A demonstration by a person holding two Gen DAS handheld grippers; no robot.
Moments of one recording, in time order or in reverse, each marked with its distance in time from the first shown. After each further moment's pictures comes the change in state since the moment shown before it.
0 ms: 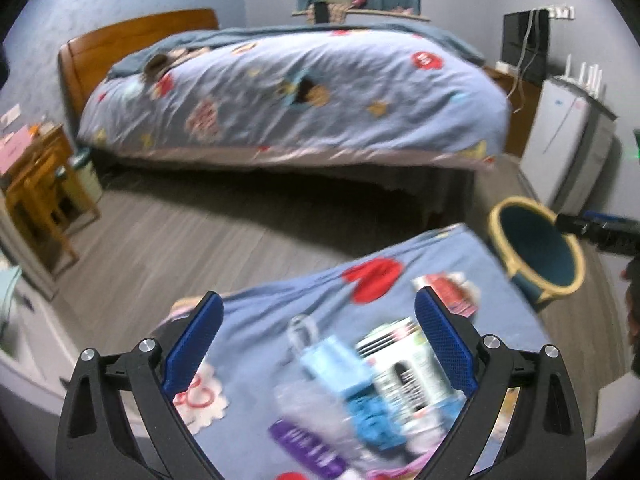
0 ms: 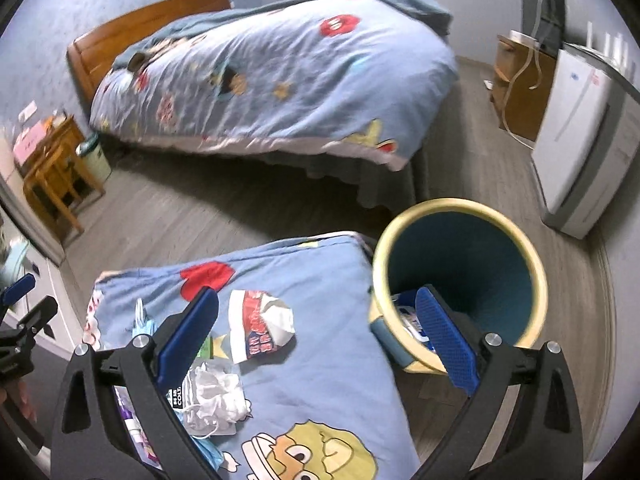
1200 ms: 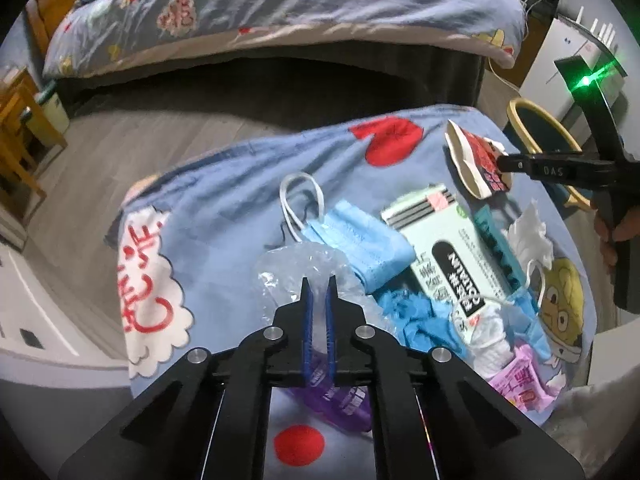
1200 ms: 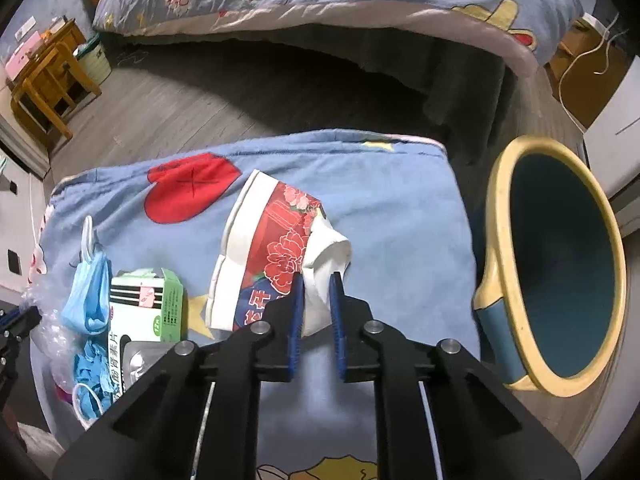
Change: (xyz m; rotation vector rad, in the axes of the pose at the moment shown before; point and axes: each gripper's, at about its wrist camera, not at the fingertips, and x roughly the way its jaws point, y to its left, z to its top) left arm 0.067 0.013 -0.071 0.001 0.294 -0.103; right arm 0.136 0.051 -0.035 -0.143 0.302 0.004
